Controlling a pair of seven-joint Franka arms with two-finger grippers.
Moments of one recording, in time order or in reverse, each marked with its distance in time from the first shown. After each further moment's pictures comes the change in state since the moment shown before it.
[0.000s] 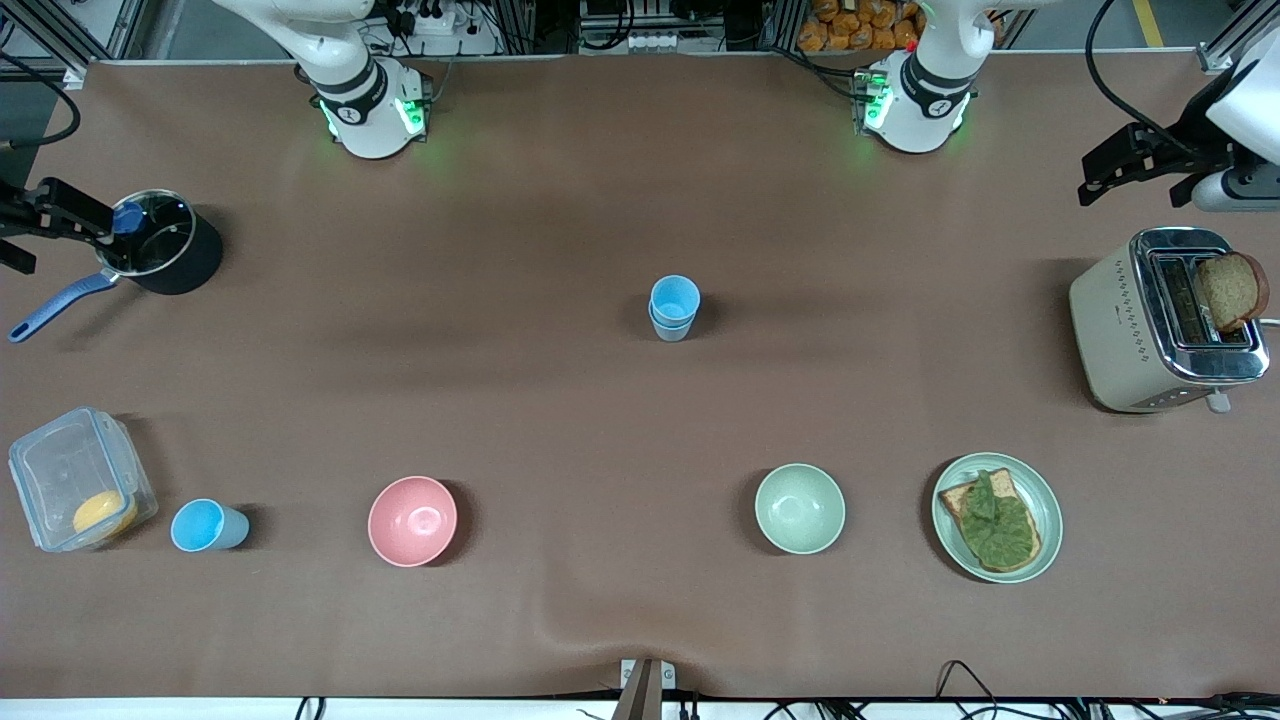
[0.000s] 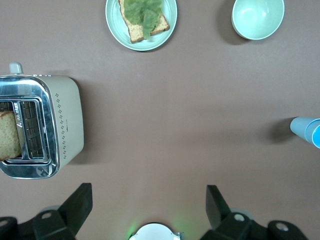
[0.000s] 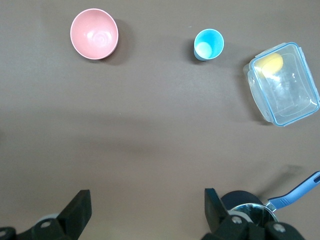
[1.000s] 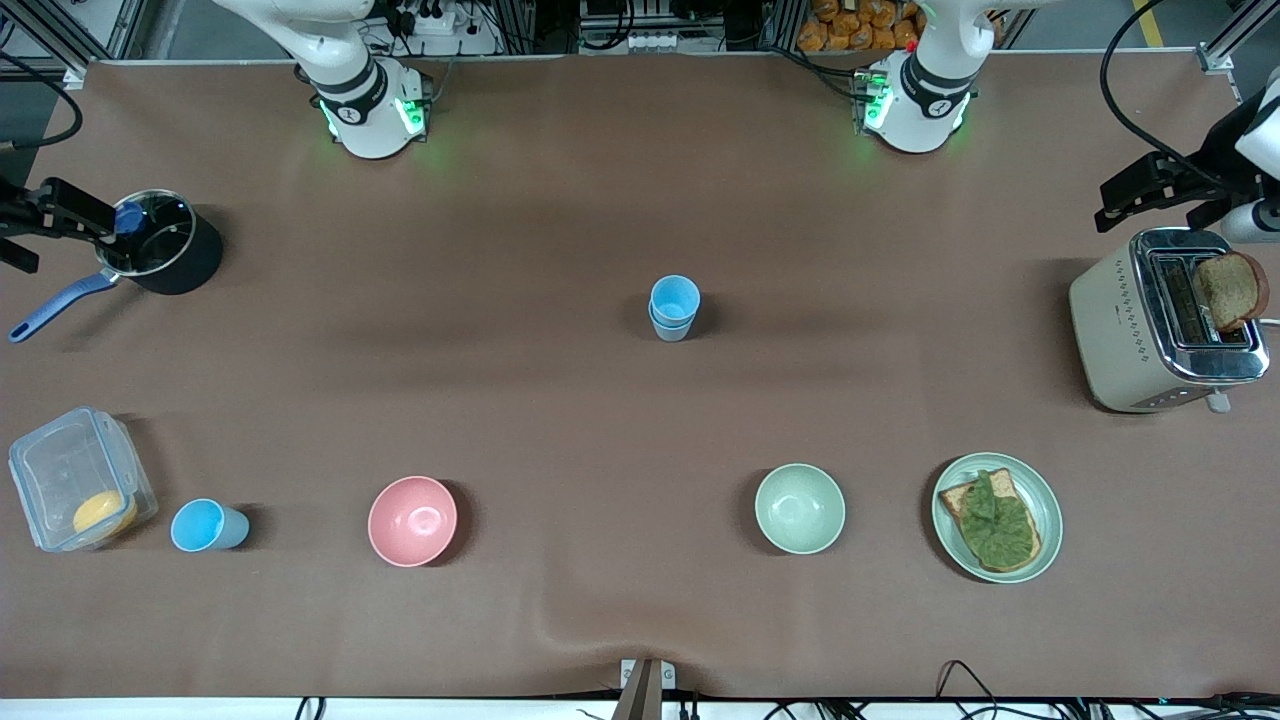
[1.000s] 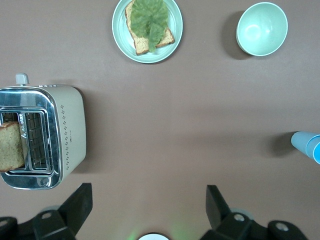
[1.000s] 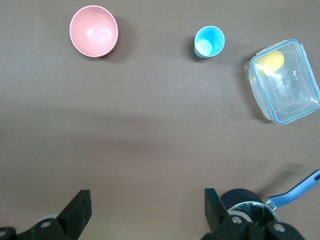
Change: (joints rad) left arm 0.014 0.070 0.007 0.069 0.000 0.018 0.000; right arm 0.000 0.000 0.000 -0.003 -0.008 -0.005 0.000
